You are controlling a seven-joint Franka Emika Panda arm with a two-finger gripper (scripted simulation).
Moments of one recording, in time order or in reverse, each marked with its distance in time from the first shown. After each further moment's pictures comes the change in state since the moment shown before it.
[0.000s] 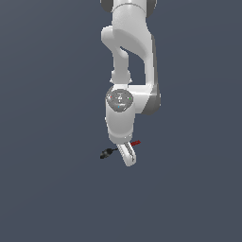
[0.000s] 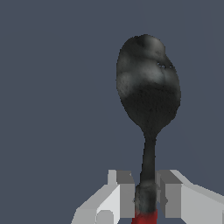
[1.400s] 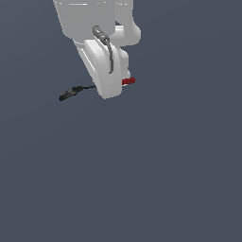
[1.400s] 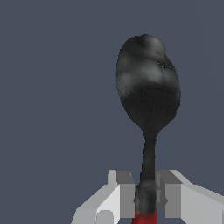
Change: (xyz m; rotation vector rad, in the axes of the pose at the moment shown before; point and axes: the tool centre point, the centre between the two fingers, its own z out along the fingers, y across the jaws) arm 0.043 0.031 -0.316 0.000 0.002 0.001
